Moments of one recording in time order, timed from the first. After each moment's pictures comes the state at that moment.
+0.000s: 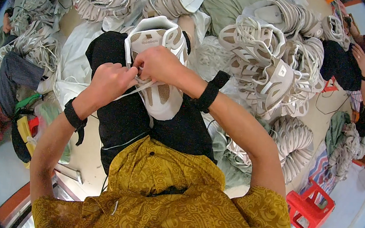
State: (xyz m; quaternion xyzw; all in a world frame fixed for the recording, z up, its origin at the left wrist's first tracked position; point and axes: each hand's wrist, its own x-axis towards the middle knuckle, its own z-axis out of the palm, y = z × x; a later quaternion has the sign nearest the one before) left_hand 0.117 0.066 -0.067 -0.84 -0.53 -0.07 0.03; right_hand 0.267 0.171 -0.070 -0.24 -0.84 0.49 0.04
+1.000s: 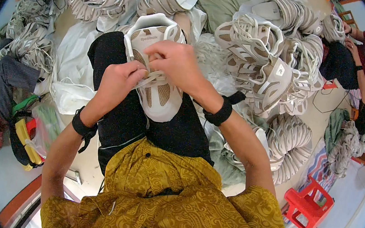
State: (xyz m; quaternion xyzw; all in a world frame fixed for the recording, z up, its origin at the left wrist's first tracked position) left_hand 0.160 0.082 -0.065 -0.66 -0.67 -0.27 -0.21; right_hand 0.314 0.176 -0.066 -0.27 -0.80 0.46 0.29
